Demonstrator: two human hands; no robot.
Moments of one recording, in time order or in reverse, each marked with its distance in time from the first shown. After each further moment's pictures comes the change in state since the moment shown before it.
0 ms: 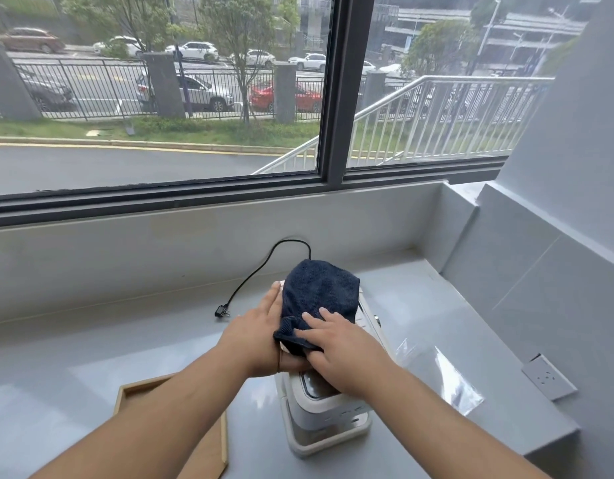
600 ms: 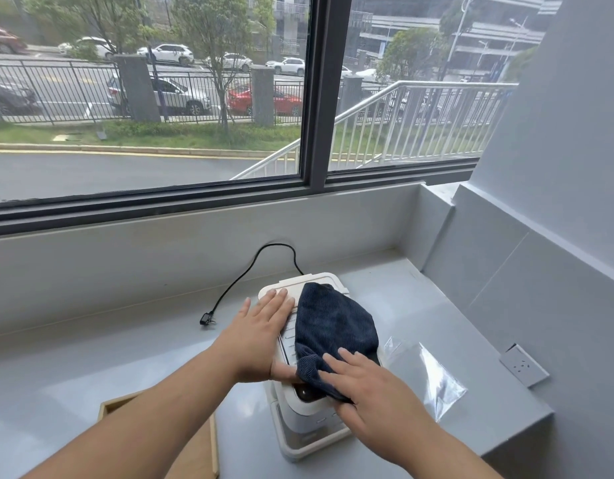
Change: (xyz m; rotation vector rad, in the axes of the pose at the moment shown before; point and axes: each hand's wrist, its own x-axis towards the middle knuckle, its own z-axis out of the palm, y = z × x) left_hand 0.019 -0.010 0.016 0.204 -0.075 0.224; right_hand -0.090 0.014 0.022 0.012 0.081 0.017
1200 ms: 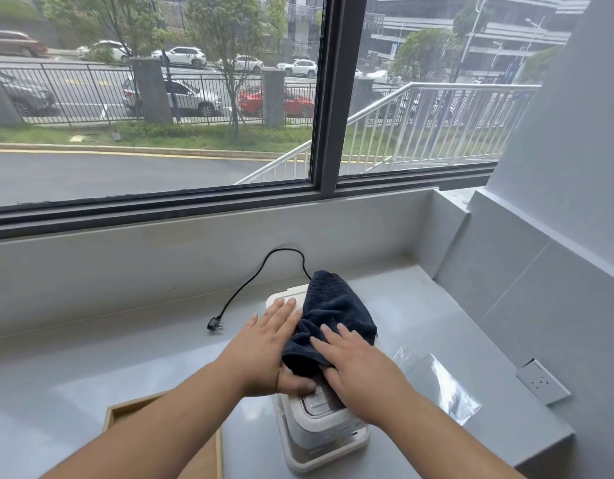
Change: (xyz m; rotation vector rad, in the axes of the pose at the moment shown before) left_hand 0.001 -0.003 0.003 -0.129 -0.009 -0.002; right_hand 0.071 0.003 -0.008 -0.059 -0.032 0.086
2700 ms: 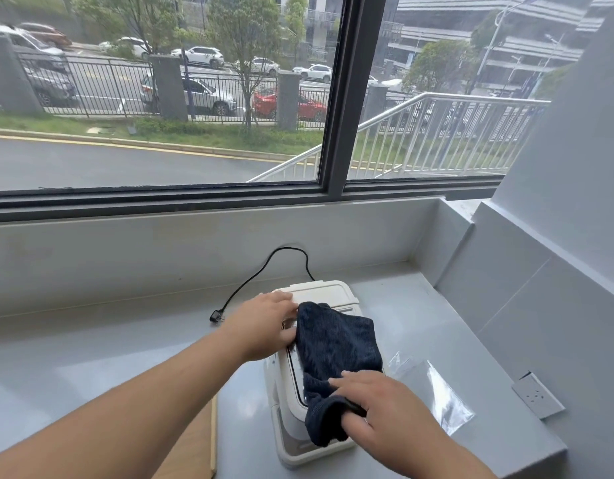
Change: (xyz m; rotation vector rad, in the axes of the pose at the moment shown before) left_hand 0.005 0.015 -0.042 0.003 0.131 -0.090; right_hand -0.071 0.006 -0.009 0.201 -0.007 -0.089
